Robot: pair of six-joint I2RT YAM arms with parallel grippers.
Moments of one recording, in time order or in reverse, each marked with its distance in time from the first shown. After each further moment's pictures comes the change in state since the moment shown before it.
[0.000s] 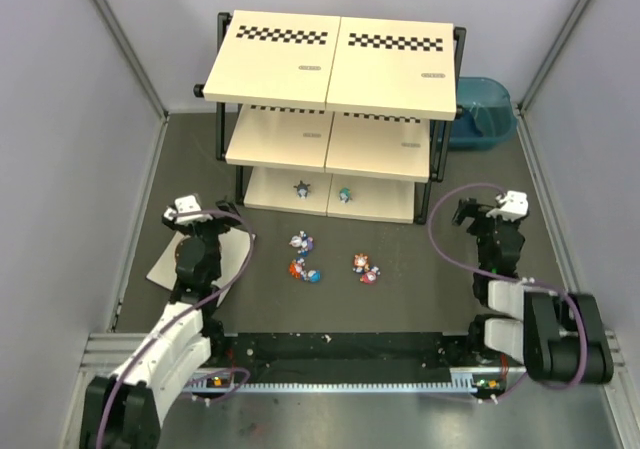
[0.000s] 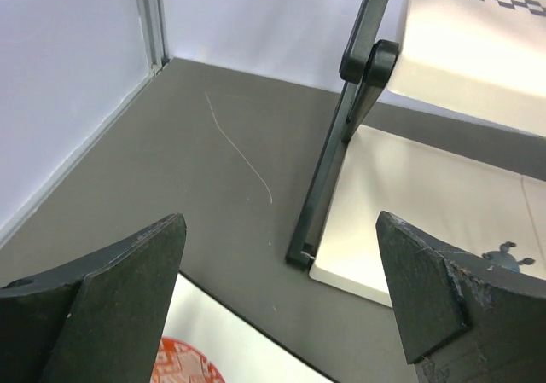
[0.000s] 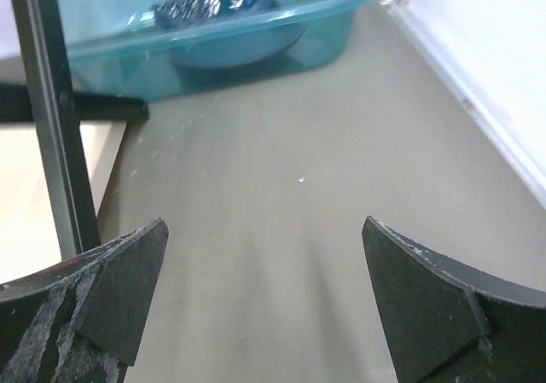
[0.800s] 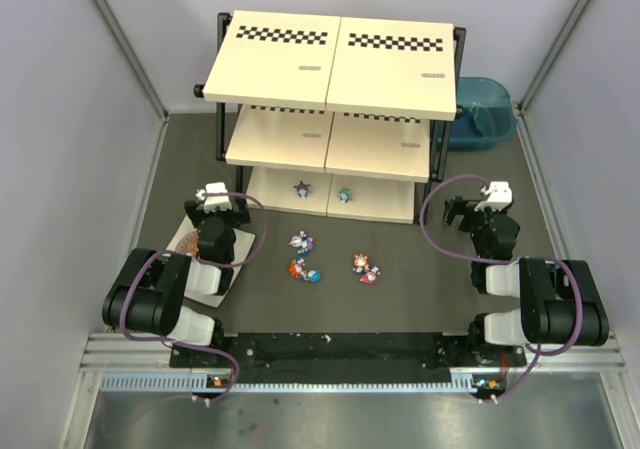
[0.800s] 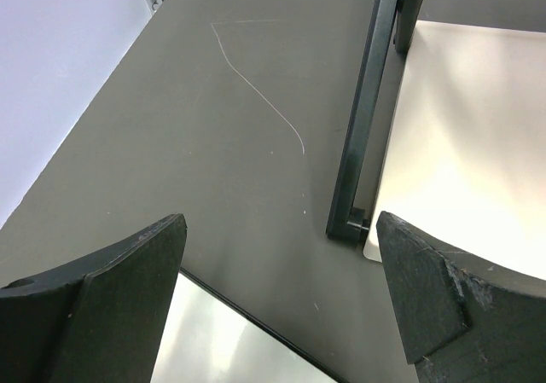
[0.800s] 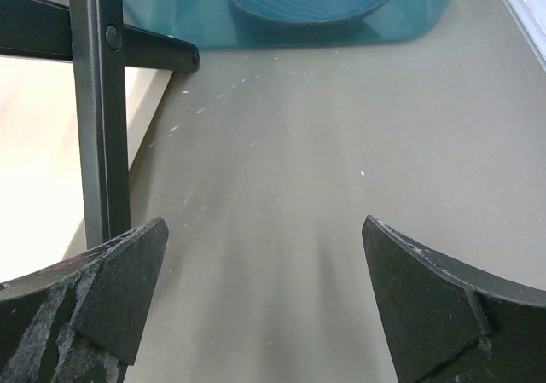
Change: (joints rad) left arm 0.031 0.699 0.047 0.471 0.008 0.143; right arm 0.000 0.128 0.065 0.006 -0.150 -0.051
